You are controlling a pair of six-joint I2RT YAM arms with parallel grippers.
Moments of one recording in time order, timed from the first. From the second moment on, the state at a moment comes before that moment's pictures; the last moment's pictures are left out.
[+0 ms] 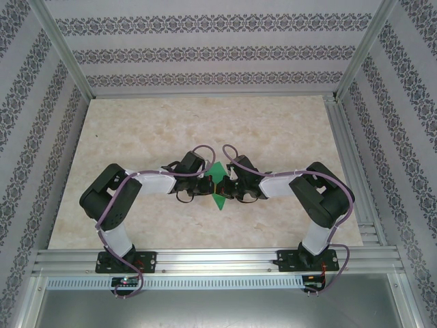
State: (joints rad) left arm -0.66 1.76 0.85 -0.09 0.38 -0.69; right arm 0.68 1.76 0.73 0.13 -0.44 0.90
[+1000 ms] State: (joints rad) left arm -0.67 1.77 0.86 -0.10 0.35 -0.69; right arm 0.72 1.68 0.70 -0.06 -0.52 0.78
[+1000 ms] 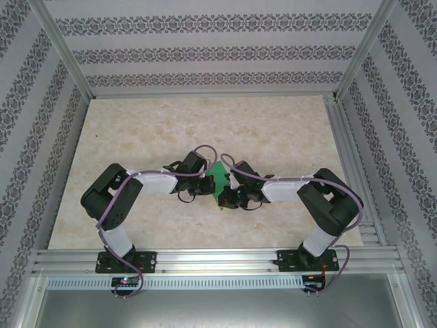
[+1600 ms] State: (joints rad) left arm -0.67 1.78 0.87 -0.10 0.35 -0.69; right arm 0.74 1.63 0.69 -0.10 -0.52 0.75
